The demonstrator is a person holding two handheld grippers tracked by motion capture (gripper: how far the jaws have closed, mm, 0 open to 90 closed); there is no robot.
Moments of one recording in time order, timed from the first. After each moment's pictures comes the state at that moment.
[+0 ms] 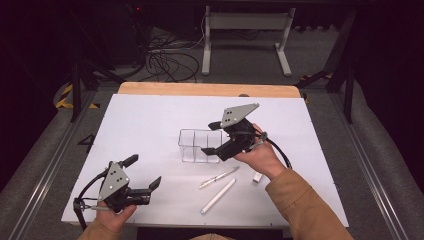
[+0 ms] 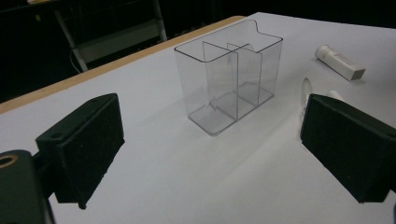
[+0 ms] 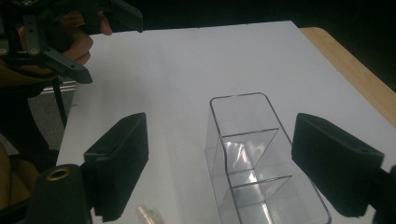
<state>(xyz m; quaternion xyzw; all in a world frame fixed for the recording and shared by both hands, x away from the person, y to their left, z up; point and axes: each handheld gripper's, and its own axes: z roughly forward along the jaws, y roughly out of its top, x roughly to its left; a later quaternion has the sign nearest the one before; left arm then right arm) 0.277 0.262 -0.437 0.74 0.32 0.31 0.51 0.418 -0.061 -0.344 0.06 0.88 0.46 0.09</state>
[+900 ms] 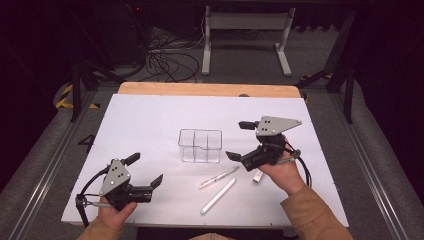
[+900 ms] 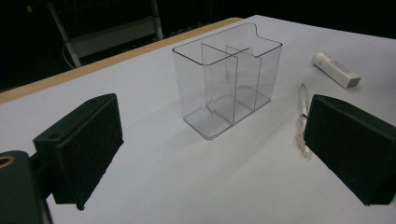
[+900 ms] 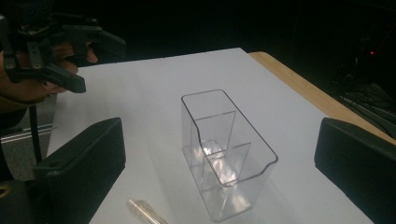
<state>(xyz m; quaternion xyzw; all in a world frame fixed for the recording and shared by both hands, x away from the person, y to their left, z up) 0.282 0.259 -0.435 0.74 0.32 0.30 0.51 0.388 -0.128 -0.350 0.13 0.82 0.54 0.15</state>
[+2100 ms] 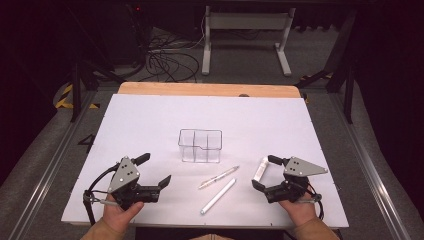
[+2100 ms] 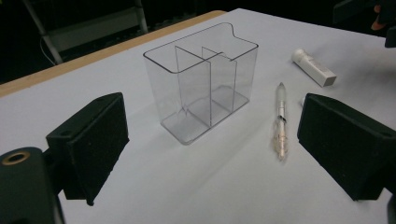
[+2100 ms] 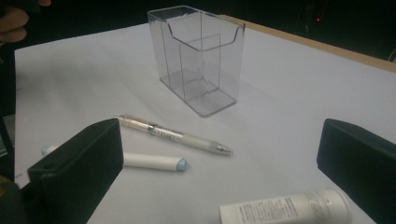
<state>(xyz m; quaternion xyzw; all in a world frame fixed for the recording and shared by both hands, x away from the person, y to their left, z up) 0.285 0.240 -0.423 0.75 0.32 0.26 0.51 0.339 -0.204 -0.450 0.24 0.78 0.54 0.18</state>
